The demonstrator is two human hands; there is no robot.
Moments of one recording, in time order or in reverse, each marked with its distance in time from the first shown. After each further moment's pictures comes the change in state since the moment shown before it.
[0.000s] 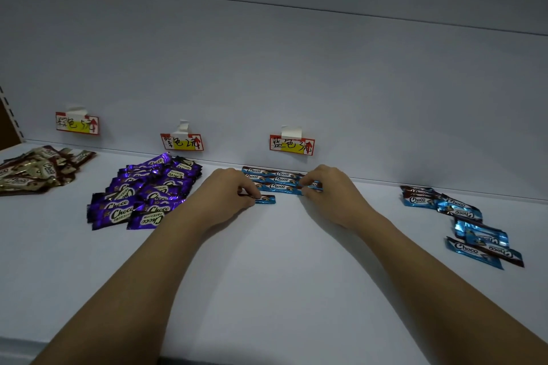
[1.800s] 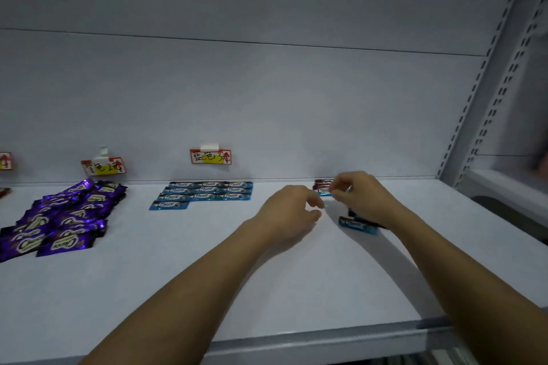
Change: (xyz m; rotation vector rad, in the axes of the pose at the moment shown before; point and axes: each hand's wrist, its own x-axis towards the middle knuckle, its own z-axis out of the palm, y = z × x) left_hand 0.022 0.204 0.108 -0.086 -0.108 0.308; right_hand -0.097 0.134 -0.125 0.079 0.054 0.283
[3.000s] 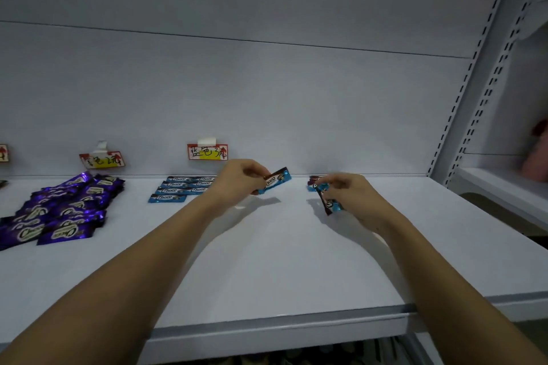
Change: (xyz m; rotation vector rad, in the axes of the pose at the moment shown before) left_hand -0.016 -0.040 -0.055 -0.614 0.174 -0.303; right_hand -0.028 -0.013 0.004 0.597 -0.010 0.176
